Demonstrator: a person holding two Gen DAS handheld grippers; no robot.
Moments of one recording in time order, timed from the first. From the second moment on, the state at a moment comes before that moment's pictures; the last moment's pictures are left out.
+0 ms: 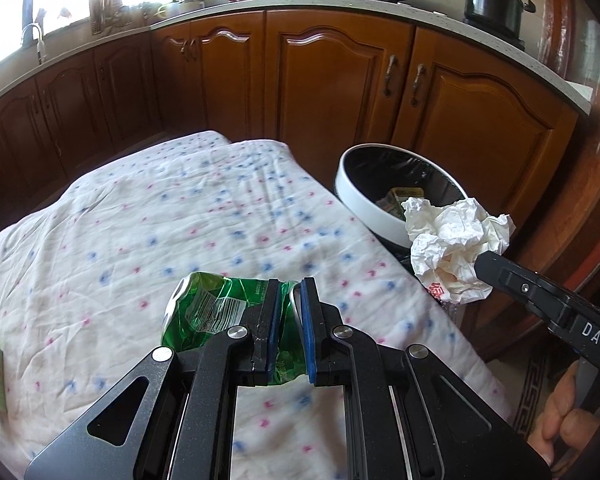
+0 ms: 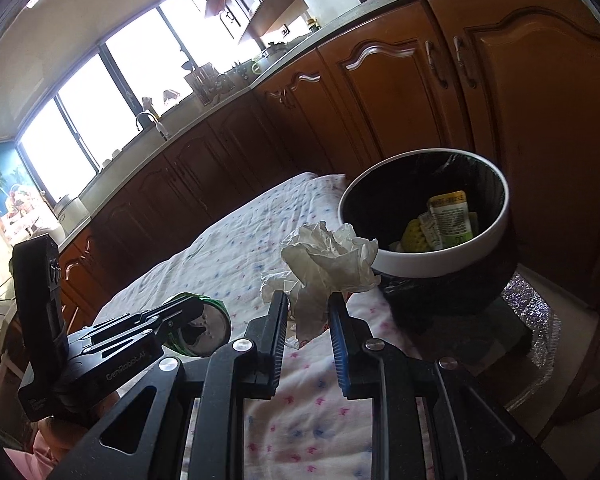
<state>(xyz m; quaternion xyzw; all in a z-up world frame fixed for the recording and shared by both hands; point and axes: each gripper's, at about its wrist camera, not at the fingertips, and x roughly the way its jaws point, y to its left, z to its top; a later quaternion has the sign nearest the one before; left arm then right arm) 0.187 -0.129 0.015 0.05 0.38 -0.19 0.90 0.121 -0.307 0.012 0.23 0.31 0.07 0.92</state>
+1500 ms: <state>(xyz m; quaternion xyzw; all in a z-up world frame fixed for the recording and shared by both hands) 0.274 -0.262 0.045 0.10 0.37 -0.25 0.89 0.167 -0.395 0.018 0.20 0.33 0.01 0.92</state>
